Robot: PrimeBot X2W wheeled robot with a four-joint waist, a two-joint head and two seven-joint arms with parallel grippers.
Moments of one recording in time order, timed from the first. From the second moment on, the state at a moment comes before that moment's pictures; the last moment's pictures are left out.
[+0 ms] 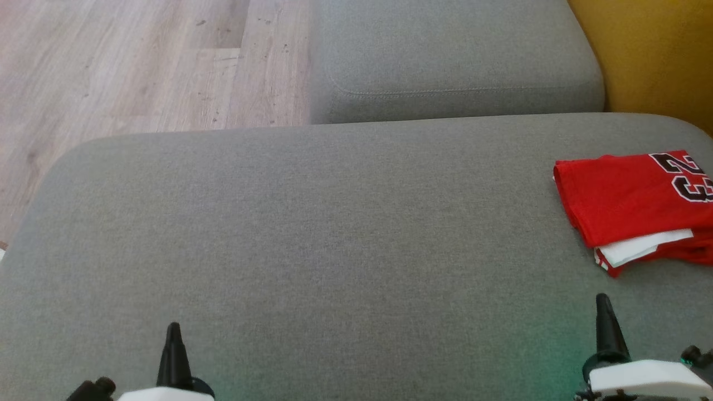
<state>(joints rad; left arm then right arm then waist) 0.14 0.07 -0.12 0.20 -0.95 -0.03 -0.09 0.15 -0.05 -0.01 0.23 0.97 0.13 -0.08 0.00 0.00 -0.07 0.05</state>
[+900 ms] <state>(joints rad) 0.05 0.07 -0.05 0.23 -1.28 -0.07 -0.02 0.05 -0.05 -0.06 0.25 1.29 0.13 0.00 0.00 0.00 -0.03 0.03</state>
